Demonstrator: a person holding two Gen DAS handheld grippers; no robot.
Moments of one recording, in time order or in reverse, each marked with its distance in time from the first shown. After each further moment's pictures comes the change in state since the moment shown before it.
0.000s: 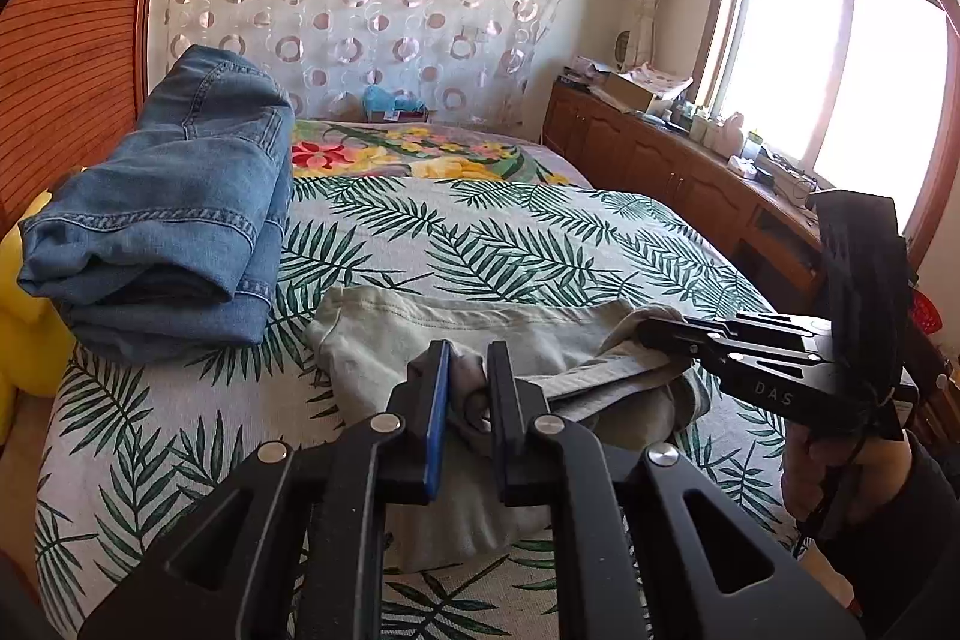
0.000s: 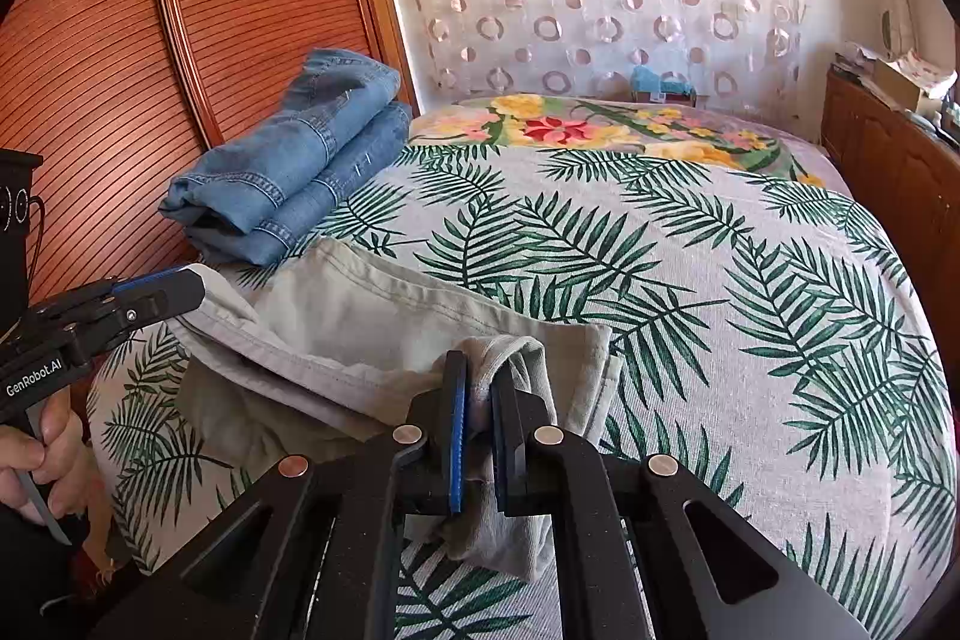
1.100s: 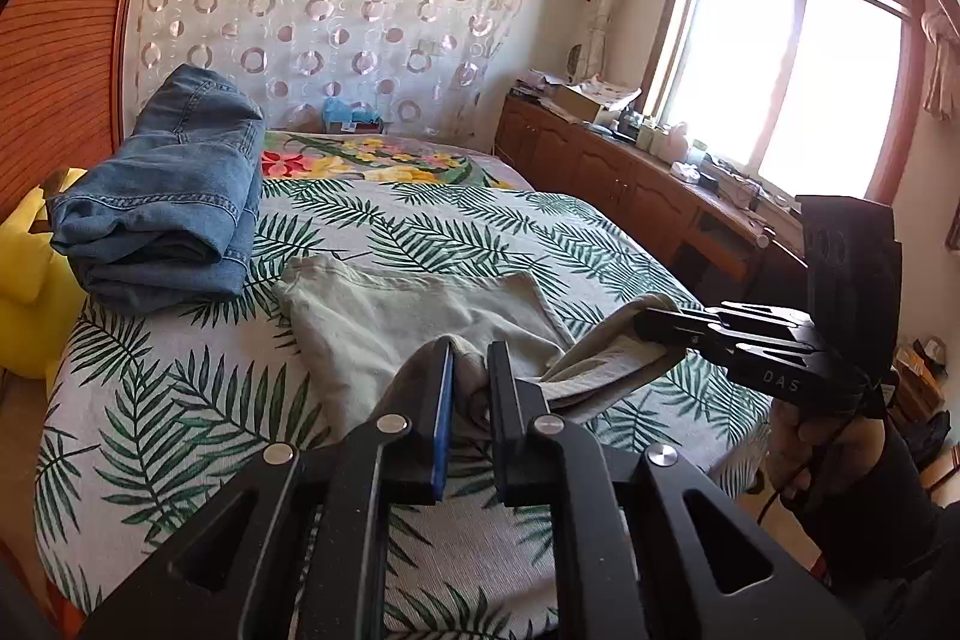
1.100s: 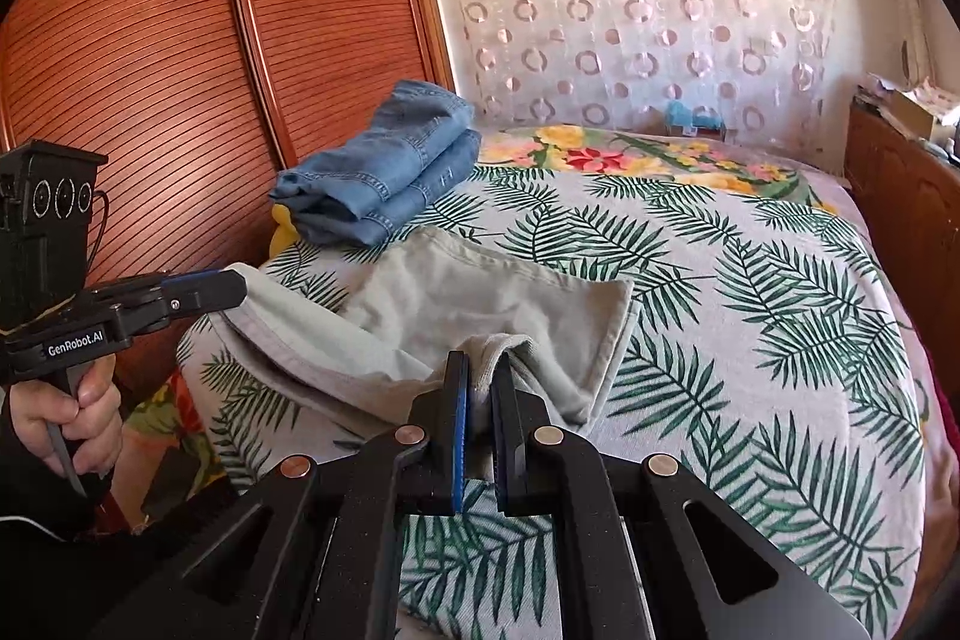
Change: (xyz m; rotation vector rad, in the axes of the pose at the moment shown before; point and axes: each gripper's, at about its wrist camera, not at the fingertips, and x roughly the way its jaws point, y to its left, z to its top) left arm -0.066 -0.023 -0.022 0.004 -0.034 -0.118; right arm -0.105 0.015 -0.043 -0.044 -0.077 0.069
